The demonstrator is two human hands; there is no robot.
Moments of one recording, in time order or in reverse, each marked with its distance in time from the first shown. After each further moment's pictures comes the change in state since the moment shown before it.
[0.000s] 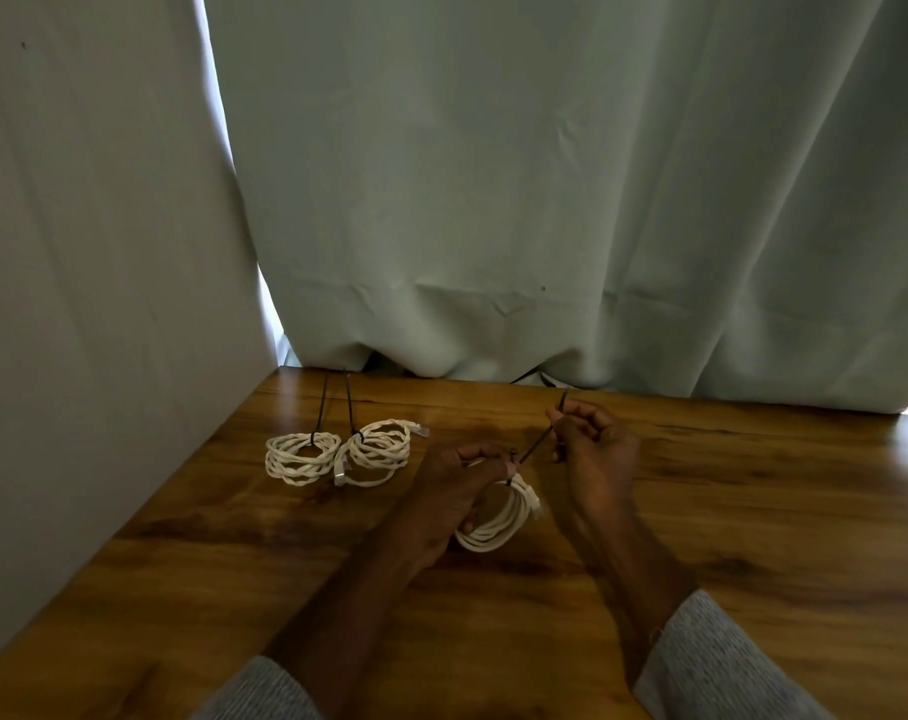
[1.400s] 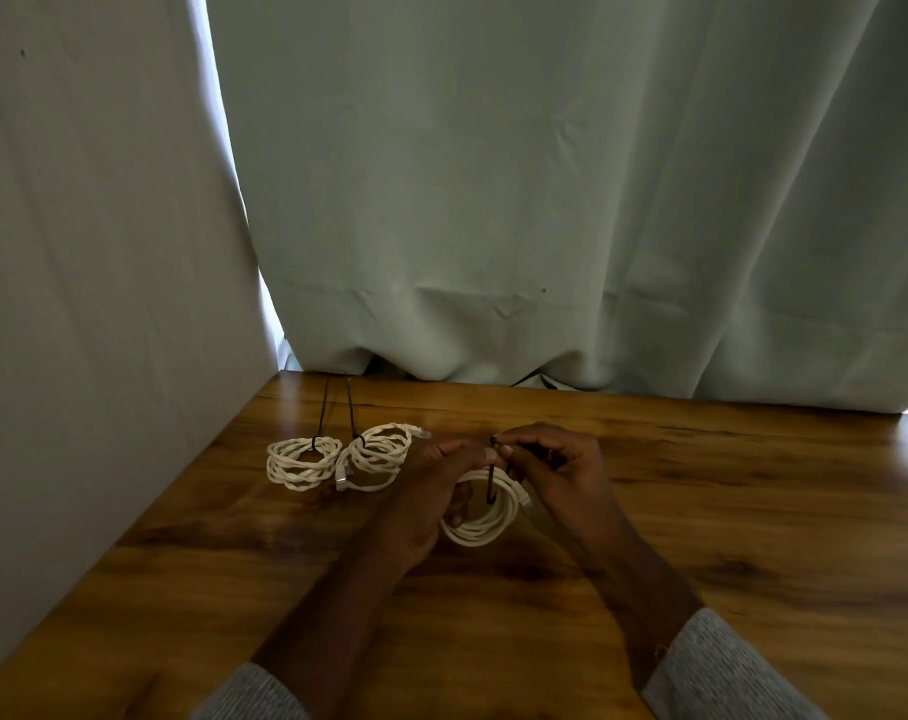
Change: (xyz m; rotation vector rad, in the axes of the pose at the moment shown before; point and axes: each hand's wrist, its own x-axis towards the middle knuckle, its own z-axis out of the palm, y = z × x) left_hand 0.002 0.004 -0.014 -0.074 0.070 -0.024; right_hand -0.018 0.002 0.001 -0.113 -0.581 -0.341
